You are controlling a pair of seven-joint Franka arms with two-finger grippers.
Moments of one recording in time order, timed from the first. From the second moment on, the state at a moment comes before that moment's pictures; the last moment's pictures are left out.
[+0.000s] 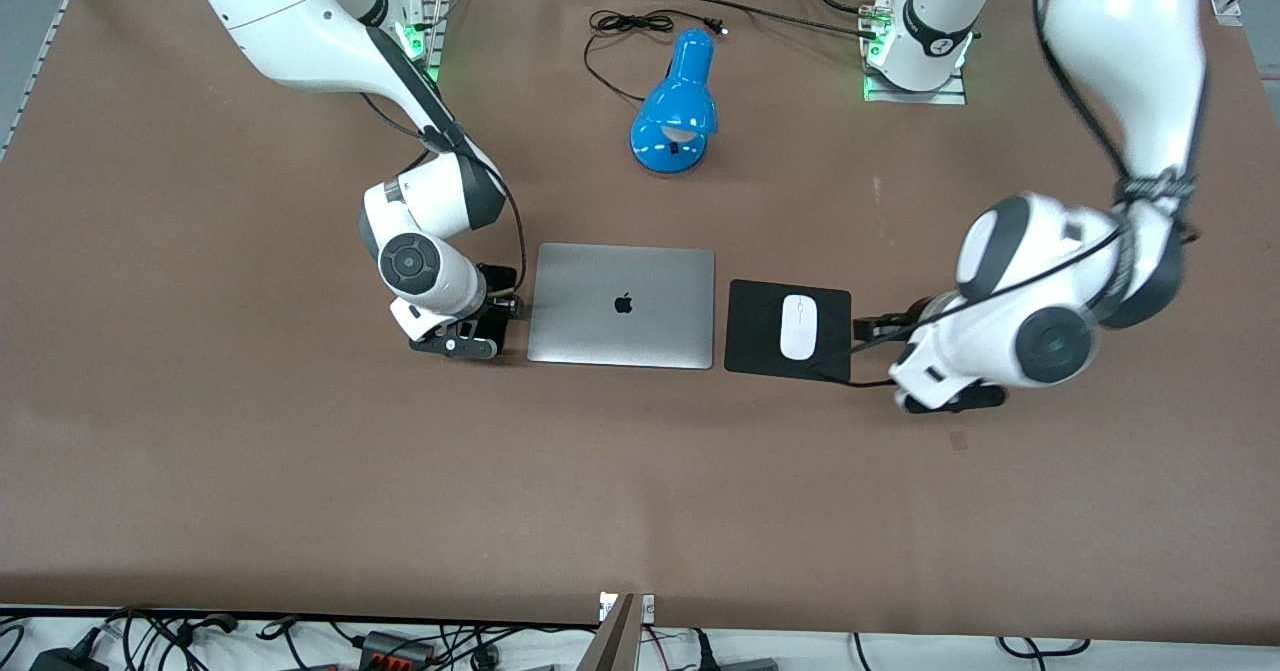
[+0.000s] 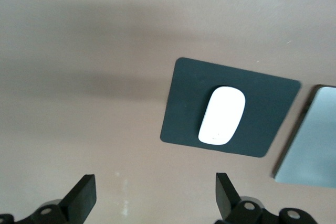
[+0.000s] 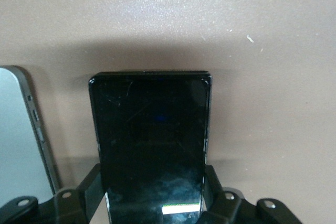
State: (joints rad) left arm -0.07 0.54 -0.19 -1.39 -0.02 1.63 -0.37; right arm 0.33 0.62 0.12 -1.87 -0.01 2.34 0.55
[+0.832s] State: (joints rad) left arm 0.08 0.23 -0.20 -1.46 -0.02 1.51 -0.33; right arm 0.33 0.53 0.10 -1.70 -0.01 2.14 0.54
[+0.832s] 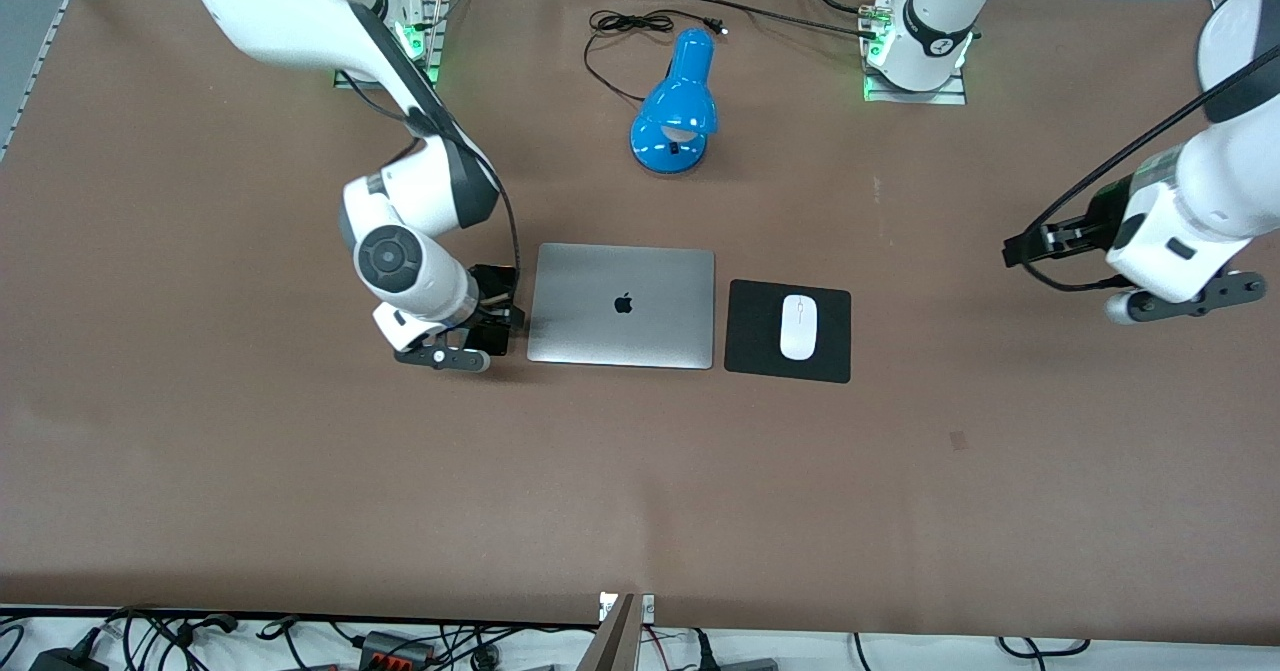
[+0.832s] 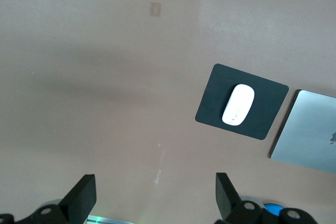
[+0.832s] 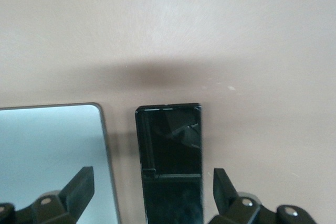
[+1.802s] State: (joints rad) left arm 0.19 0.13 -0.24 -1.62 -0.02 1.64 -0.16; right arm 0.09 0.40 0.08 -1.41 -0.01 1.81 0.29
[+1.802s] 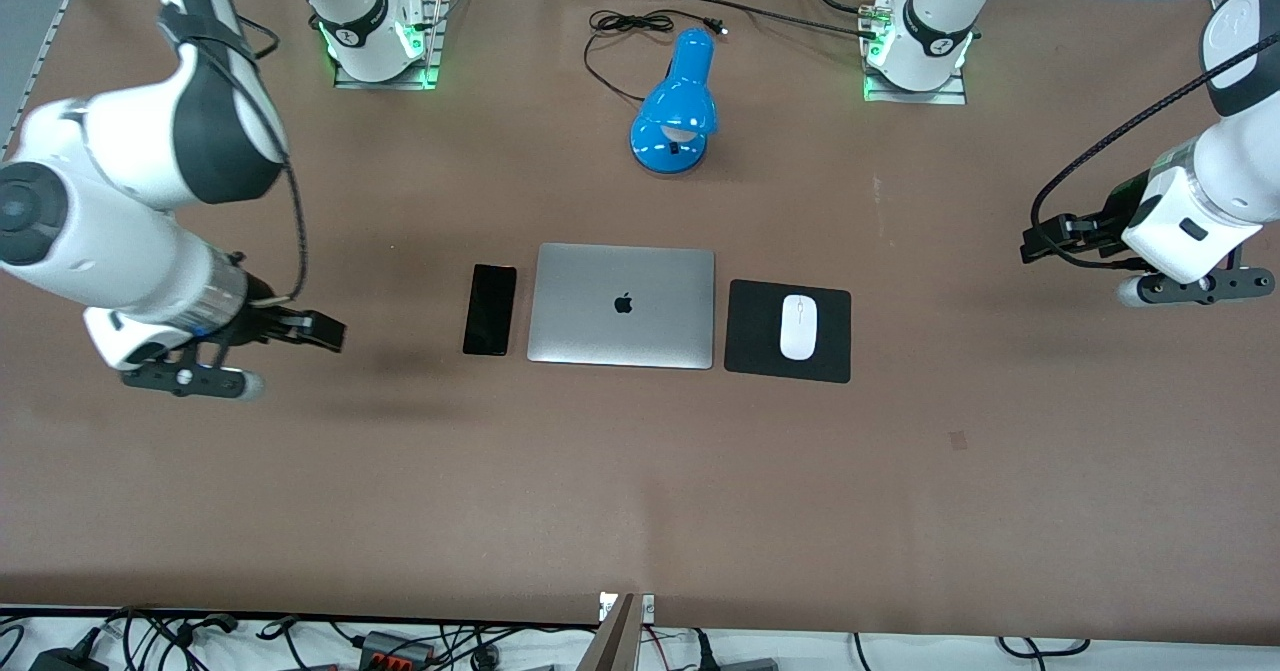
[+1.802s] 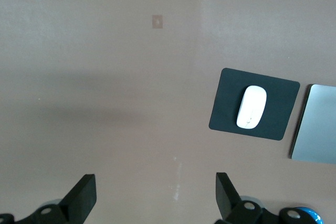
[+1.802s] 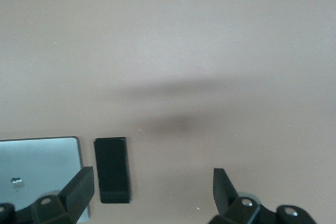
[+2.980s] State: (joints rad) left arm 0.19 0.10 -0.25 -1.55 -0.02 1.56 -0.16; right arm -0.04 0.26 -0.02 -1.34 -0.01 1.67 -0.02
